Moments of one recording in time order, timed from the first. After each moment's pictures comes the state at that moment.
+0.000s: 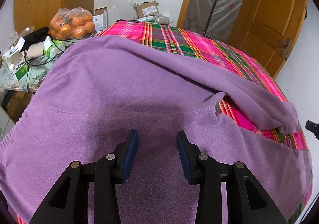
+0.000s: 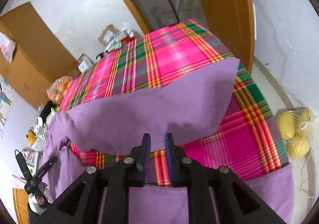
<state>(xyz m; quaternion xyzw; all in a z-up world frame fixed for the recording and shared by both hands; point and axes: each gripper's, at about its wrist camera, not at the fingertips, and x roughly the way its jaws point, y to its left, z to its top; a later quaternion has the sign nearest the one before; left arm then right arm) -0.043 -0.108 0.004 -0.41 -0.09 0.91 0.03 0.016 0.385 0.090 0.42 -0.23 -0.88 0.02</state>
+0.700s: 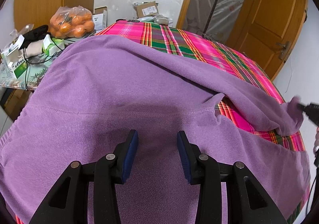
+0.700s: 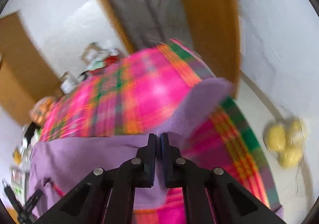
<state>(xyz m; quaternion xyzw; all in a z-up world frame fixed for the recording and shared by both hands) -0.042 -0.110 0.004 -0.41 -0.10 0.91 0.03 -0.065 0.363 0.099 0.39 -0.17 -0.90 0.01</state>
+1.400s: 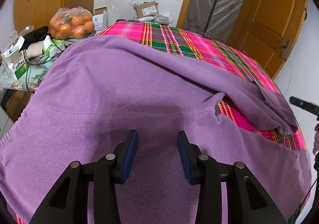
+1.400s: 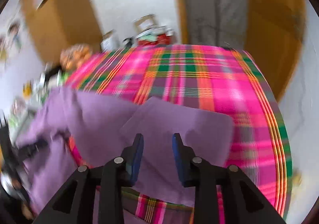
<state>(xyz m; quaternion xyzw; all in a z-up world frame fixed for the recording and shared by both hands) -0.042 -0.108 0.004 -0.41 -0.09 0.91 0.03 -0.074 0.247 0.089 0.42 0.03 -0.90 0.14</state>
